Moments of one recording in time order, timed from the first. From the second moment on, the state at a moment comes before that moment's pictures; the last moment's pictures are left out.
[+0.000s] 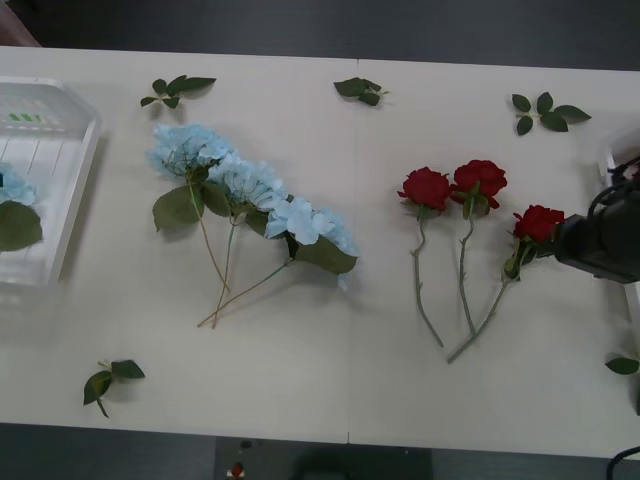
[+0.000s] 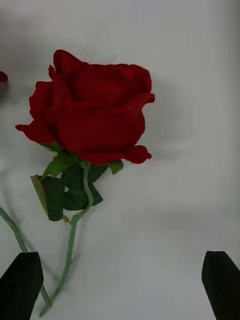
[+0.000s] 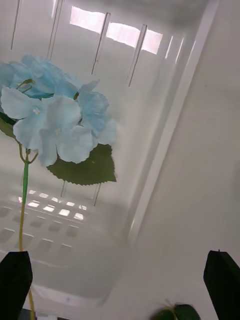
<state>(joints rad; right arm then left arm) -0.29 -0.56 -0.16 -1.74 -0.56 1.66 1.17 -0.50 0.90 0.26 -1.46 0.78 1.66 -1.43</state>
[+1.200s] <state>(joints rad) -0.28 -0.46 0.10 -1.61 -0.33 1.41 0.99 -0.61 0.69 -0.25 -1.61 0.65 1.37 -0.99</state>
